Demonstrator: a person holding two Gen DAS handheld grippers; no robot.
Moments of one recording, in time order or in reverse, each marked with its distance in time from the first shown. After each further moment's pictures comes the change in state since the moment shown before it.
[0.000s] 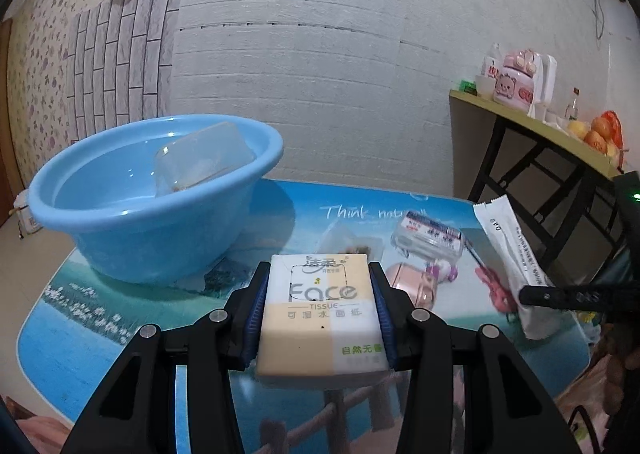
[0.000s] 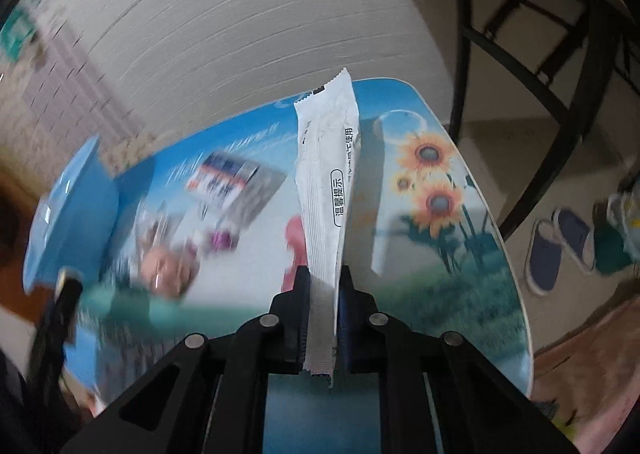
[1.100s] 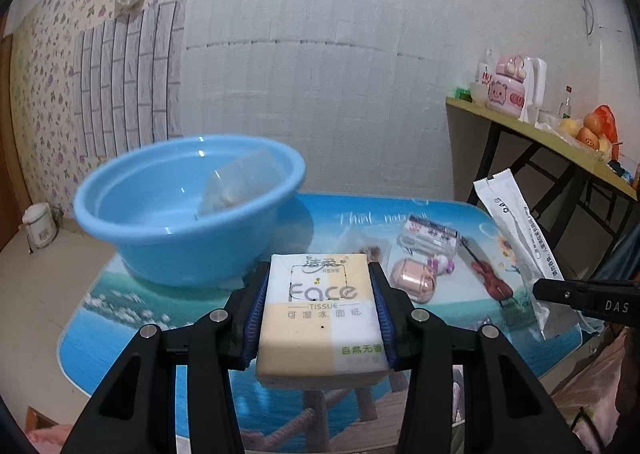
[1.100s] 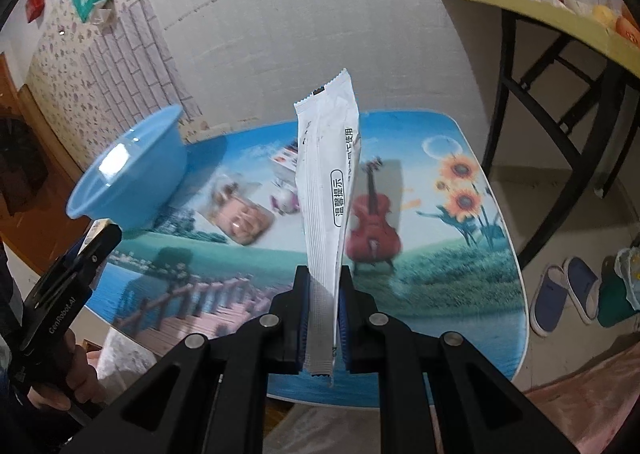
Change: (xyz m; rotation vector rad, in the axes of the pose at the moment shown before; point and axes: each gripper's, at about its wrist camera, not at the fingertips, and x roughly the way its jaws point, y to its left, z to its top) left arm -0.049 0.019 0.007 0.036 -0.047 0.011; right arm -0.050 0.044 -0.029 -0.133 -0.119 0.088
